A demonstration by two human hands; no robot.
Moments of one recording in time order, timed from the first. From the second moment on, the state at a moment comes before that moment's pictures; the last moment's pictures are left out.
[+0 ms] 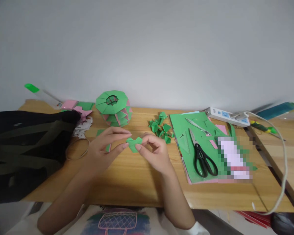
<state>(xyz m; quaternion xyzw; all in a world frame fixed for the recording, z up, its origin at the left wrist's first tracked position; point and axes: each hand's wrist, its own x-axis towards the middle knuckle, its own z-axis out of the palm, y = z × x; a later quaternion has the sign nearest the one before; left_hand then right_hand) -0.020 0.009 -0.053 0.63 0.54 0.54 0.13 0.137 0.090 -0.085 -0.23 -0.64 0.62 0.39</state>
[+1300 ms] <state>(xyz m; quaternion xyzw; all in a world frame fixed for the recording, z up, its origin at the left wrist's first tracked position) -0.002 -0.006 -0.032 0.59 0.44 0.63 0.25 0.157 0.062 -0.035 -0.16 -0.76 0.45 0.44</state>
